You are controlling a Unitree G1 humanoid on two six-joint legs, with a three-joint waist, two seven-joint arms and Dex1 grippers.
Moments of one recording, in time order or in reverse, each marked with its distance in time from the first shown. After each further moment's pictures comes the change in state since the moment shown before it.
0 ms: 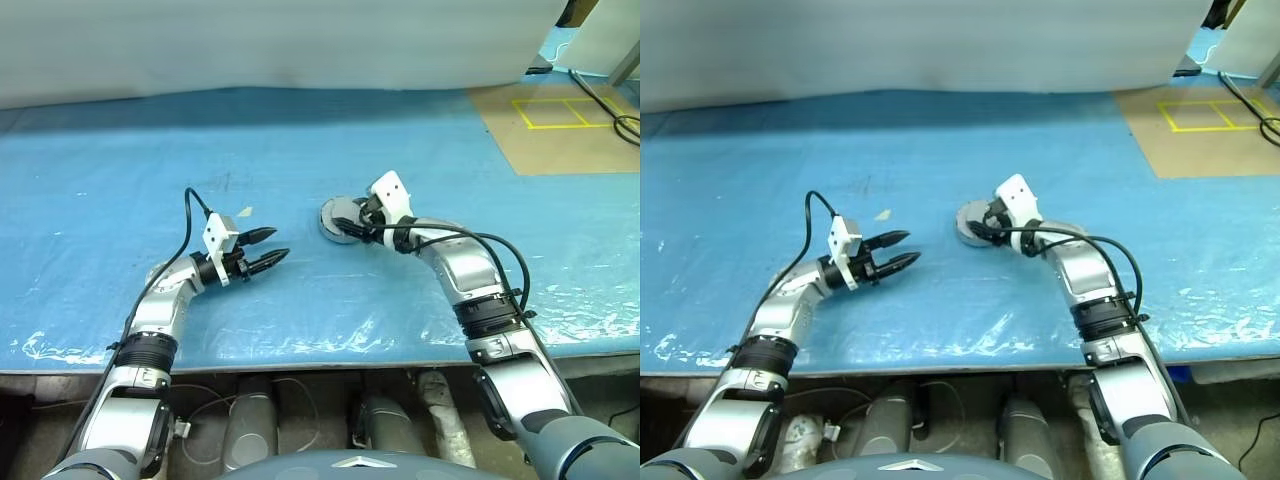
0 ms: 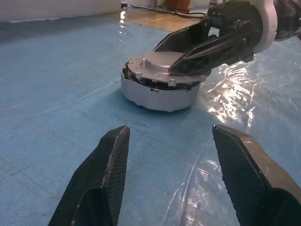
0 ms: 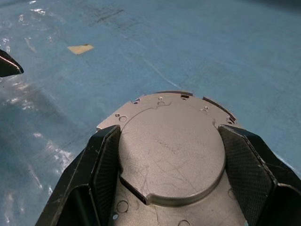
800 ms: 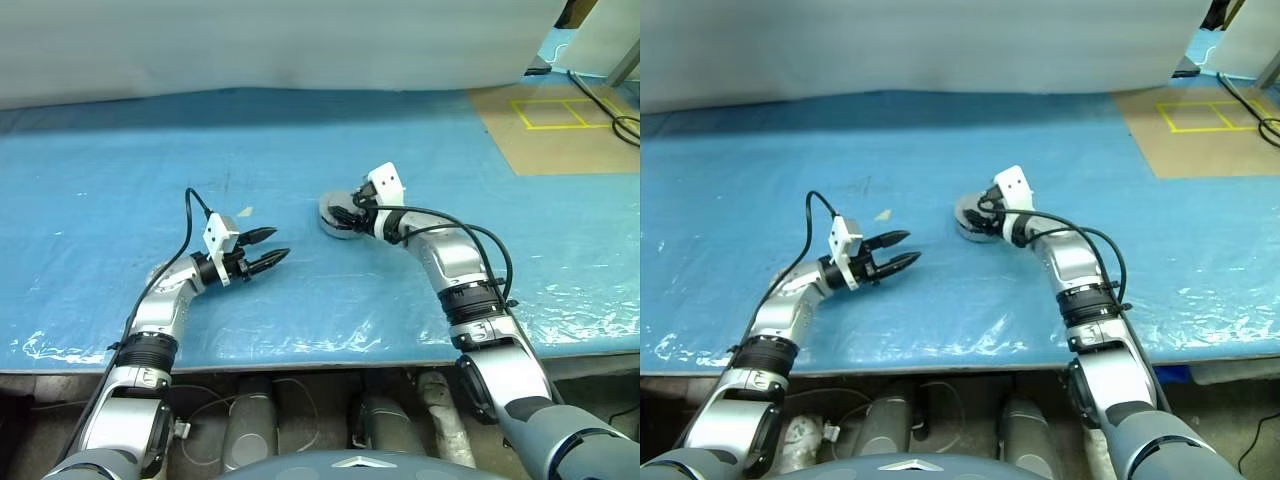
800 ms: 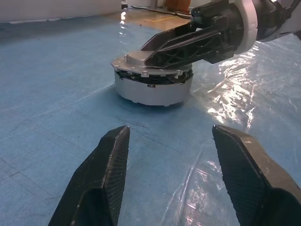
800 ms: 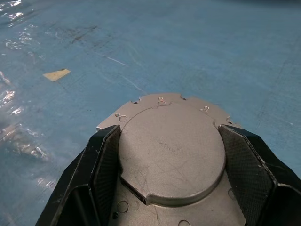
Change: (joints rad) left arm 0.000 -0.003 -0.001 0.001 0.001 0.000 0.009; right arm -0.090 0.086 -0.056 0.129 0.010 0.042 -0.107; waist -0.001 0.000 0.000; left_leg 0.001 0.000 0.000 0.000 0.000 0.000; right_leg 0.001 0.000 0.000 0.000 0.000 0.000
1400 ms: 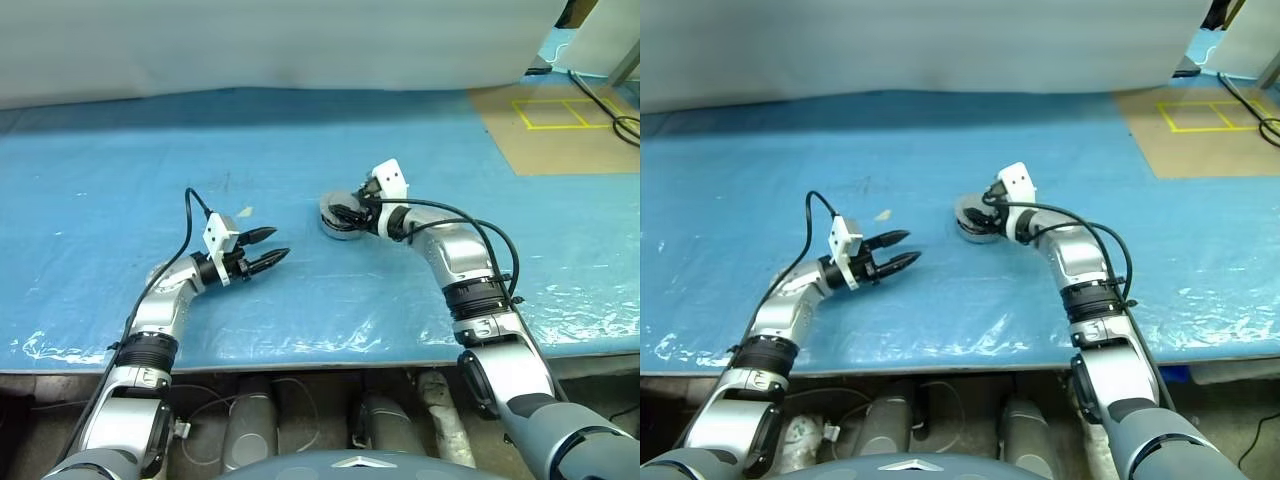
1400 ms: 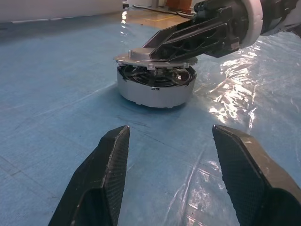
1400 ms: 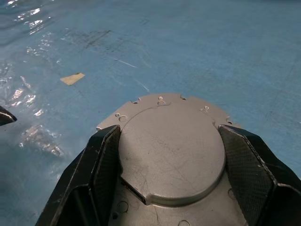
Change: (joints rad) left arm 0.000 0.000 0.000 0.001 0.000 0.000 0.001; right arm -0.009 -0.033 -0.025 -0.042 0.055 0.079 0.100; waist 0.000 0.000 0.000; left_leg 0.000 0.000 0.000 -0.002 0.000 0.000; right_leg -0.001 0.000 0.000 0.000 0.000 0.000
